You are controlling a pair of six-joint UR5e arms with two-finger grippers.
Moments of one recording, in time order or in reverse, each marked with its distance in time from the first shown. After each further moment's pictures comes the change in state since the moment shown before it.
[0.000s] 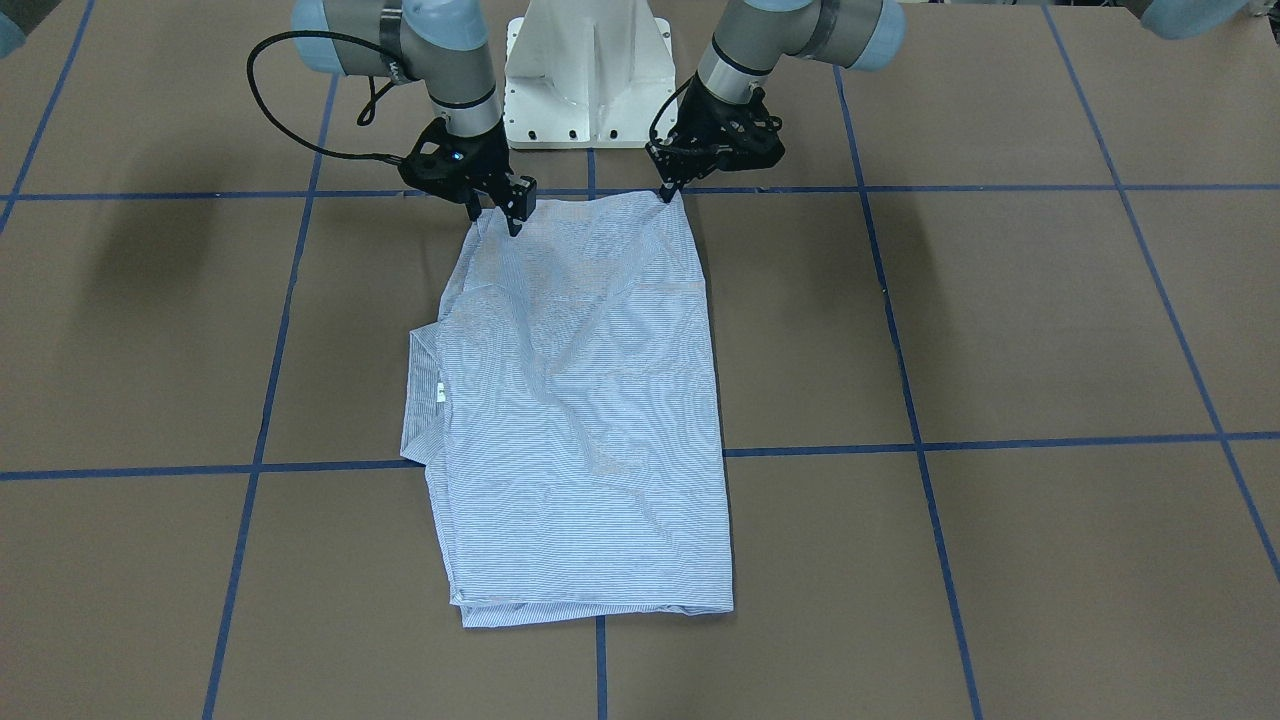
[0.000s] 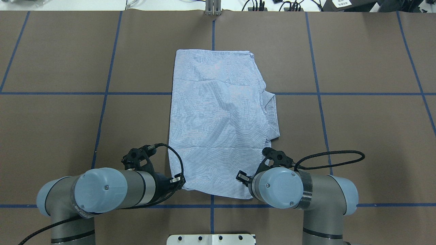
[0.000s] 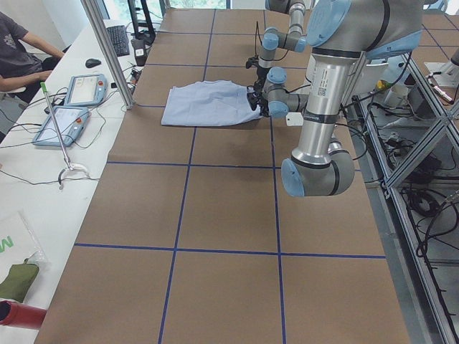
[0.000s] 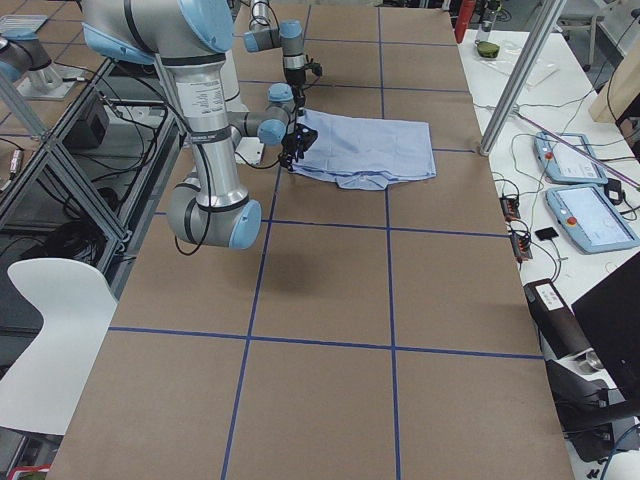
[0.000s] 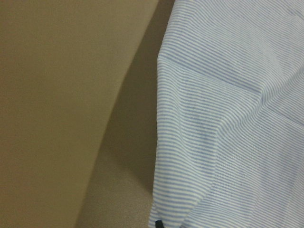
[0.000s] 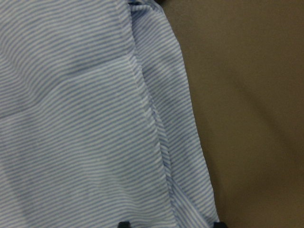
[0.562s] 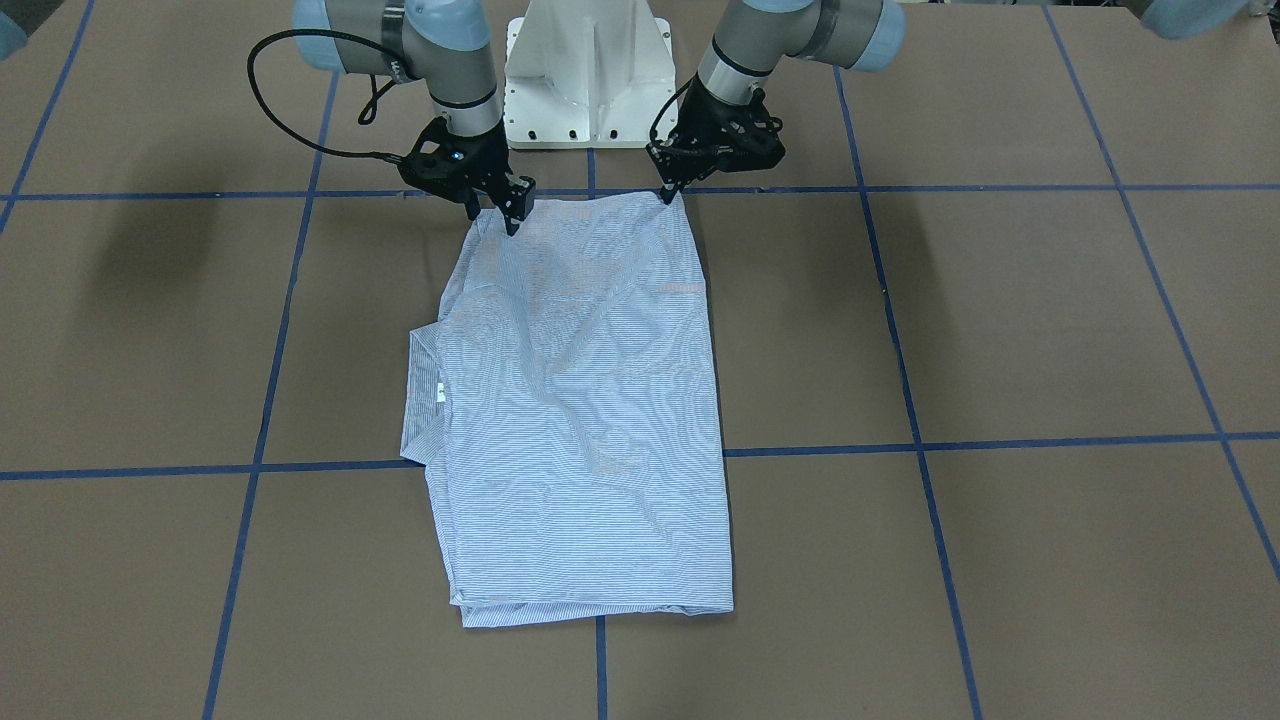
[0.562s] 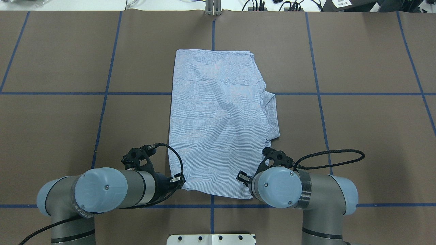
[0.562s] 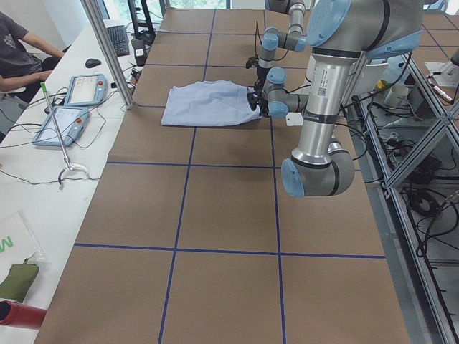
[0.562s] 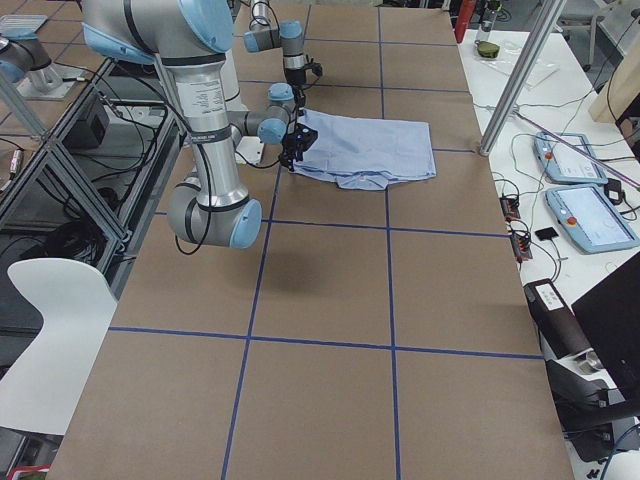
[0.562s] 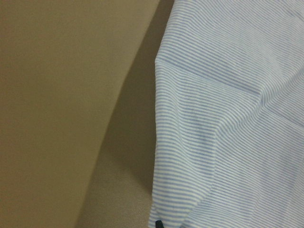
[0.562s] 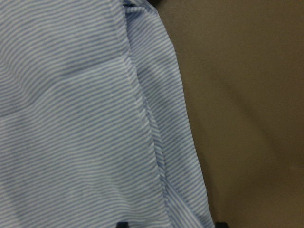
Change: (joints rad) left arm -0.001 0.000 0.001 0.001 0.001 0.001; right arm 0.001 0.008 0.008 -0.045 0.006 -0.002
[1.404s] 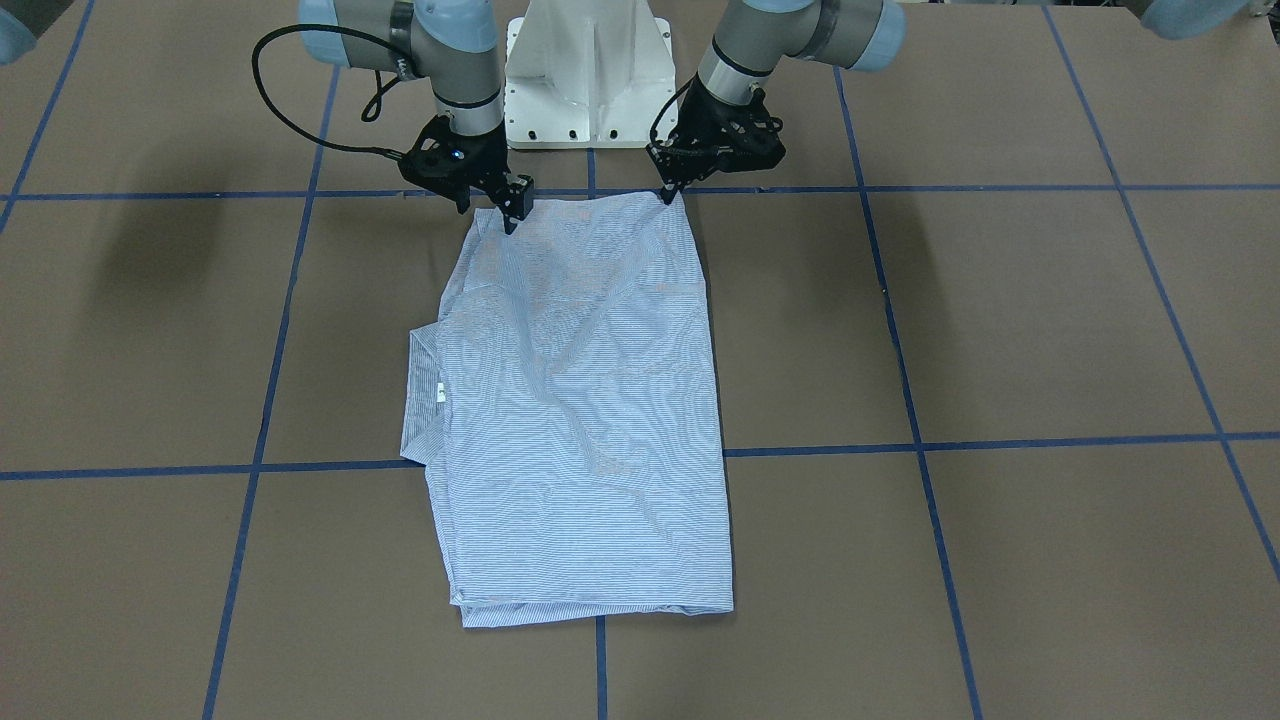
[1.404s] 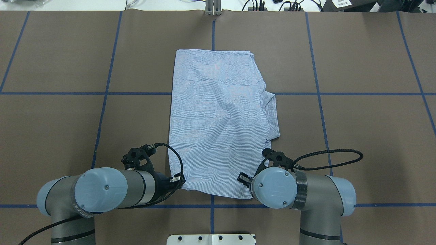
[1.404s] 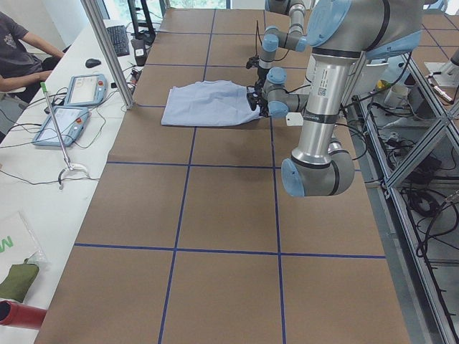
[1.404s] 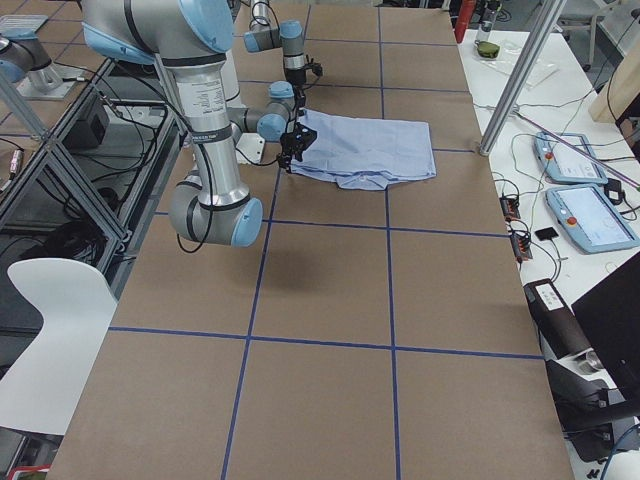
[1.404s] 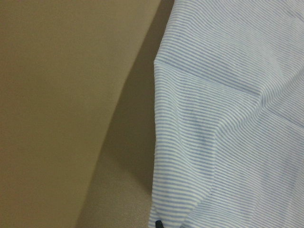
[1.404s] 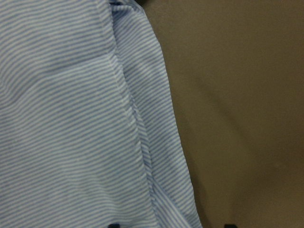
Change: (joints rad) left arm -0.001 0.000 0.000 -0.001 0.001 0.000; right arm -0.005 0.012 0.000 -0.056 0.003 -0.001
